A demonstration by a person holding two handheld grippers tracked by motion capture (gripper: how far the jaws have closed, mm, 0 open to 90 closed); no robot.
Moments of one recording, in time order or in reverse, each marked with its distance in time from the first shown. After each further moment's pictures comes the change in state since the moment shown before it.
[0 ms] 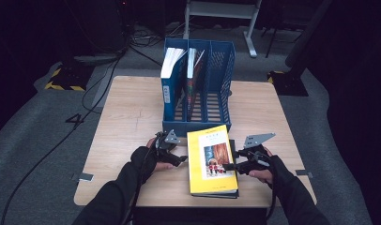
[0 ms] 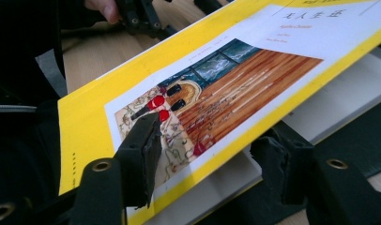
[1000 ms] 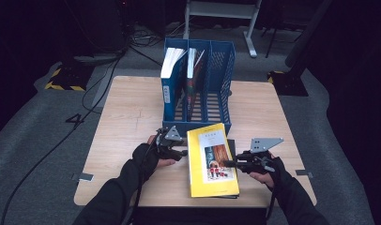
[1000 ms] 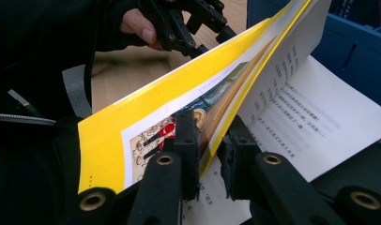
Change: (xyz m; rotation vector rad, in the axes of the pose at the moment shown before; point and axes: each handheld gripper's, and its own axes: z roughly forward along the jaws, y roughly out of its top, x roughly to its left) left arm -0.008 0.013 -0.019 -0.064 -0.027 0.024; right arm 0.017 -0.005 -0.015 -0.166 0.020 -0.123
